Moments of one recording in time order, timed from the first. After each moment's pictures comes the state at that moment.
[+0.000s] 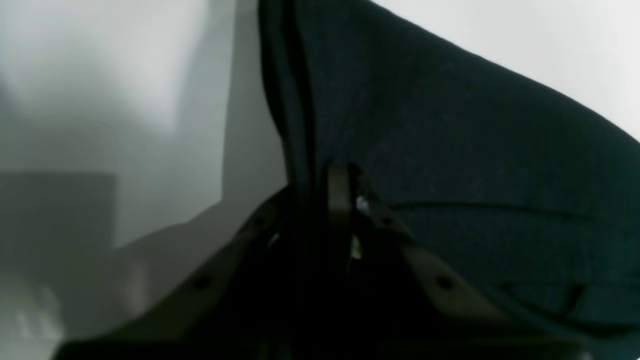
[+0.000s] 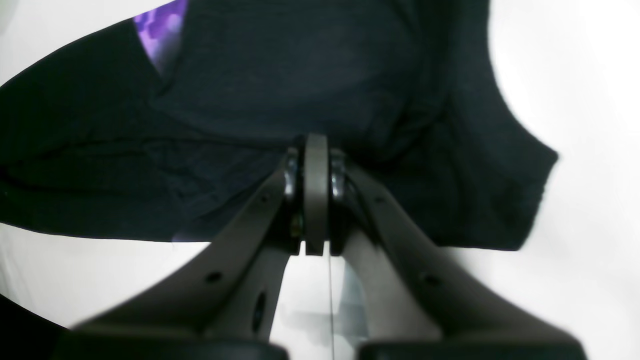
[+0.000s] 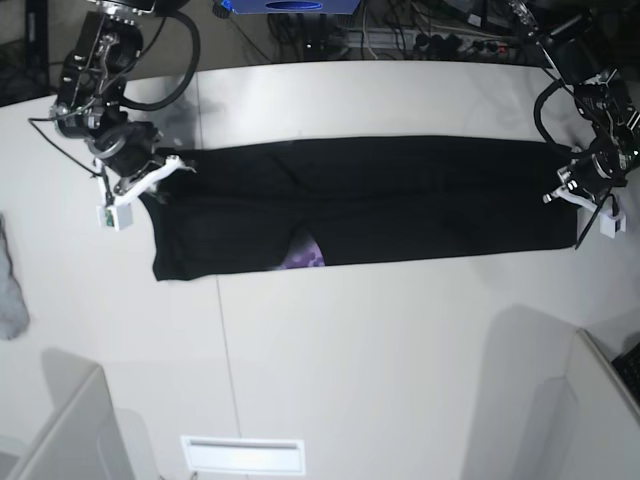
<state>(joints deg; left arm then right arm) 0.8 -22.4 -37.8 70.5 -33.7 -23.8 56.9 -14.4 3.2 20.4 106.8 31.1 16.1 -59.7</state>
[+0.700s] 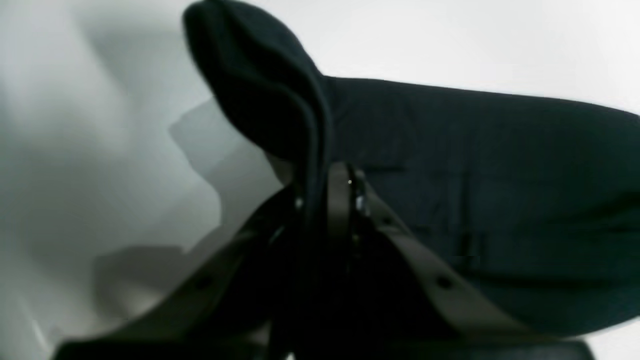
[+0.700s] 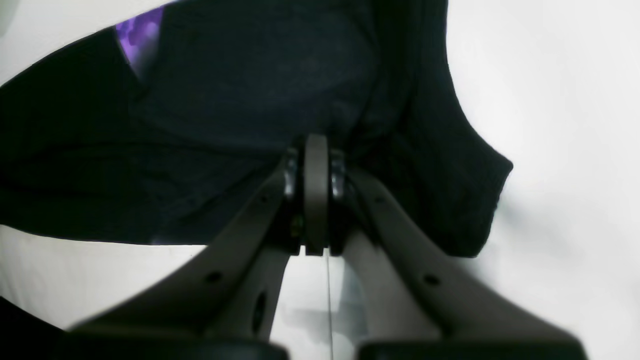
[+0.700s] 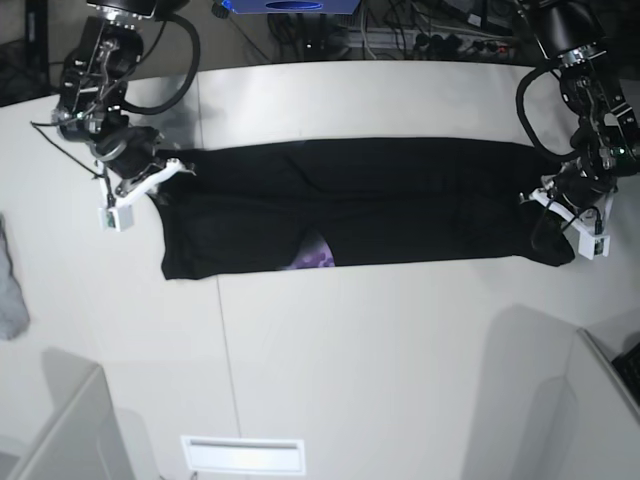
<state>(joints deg) 7.1 -19.5 -30.2 96.6 -33.3 -18.3 62.7 -13.1 3.2 20.4 103.6 31.1 16.1 -59.6</state>
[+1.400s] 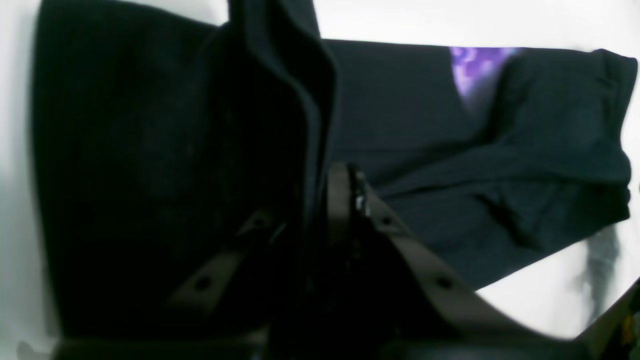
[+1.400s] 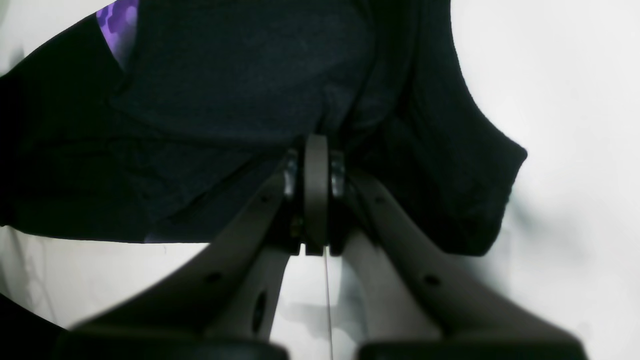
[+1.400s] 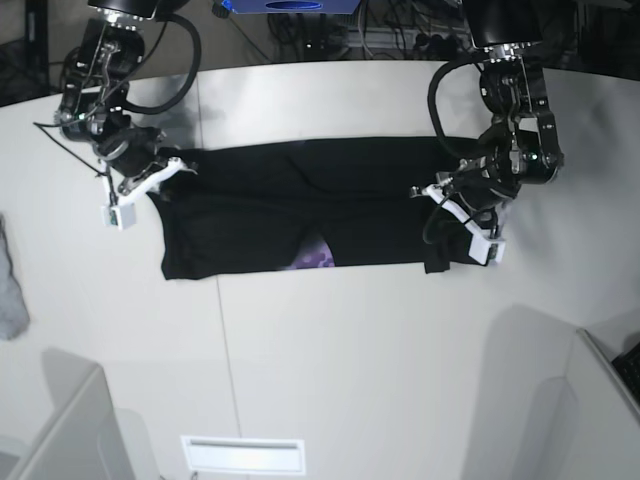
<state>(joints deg) 6.0 -7.2 -13.4 100.0 -33.0 -13.0 63.6 -13.0 3.2 20.4 102.2 31.1 16.1 -59.4</state>
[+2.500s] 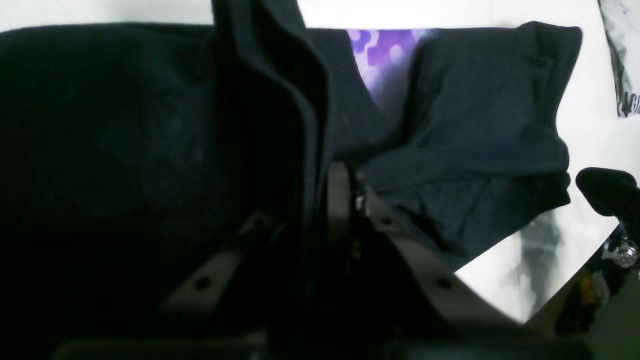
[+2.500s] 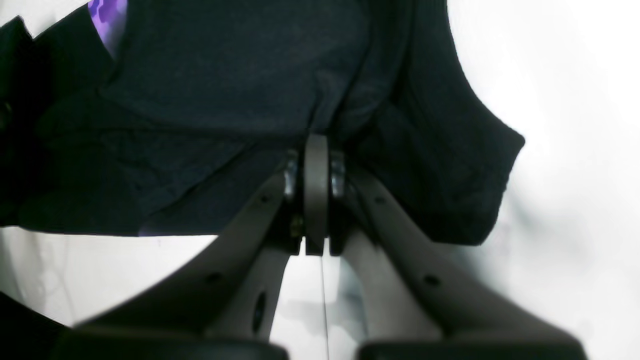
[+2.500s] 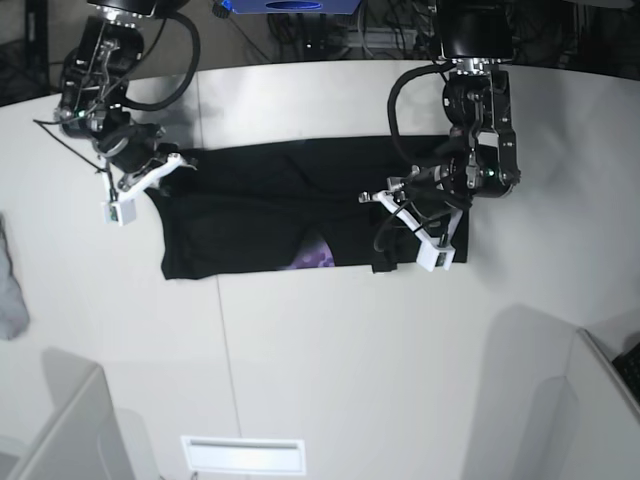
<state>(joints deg) 2.8 -3.0 -6.1 94.7 -33.3 -10.8 63.2 -13.8 3.5 20.4 102.2 31.1 16.1 -59.7</state>
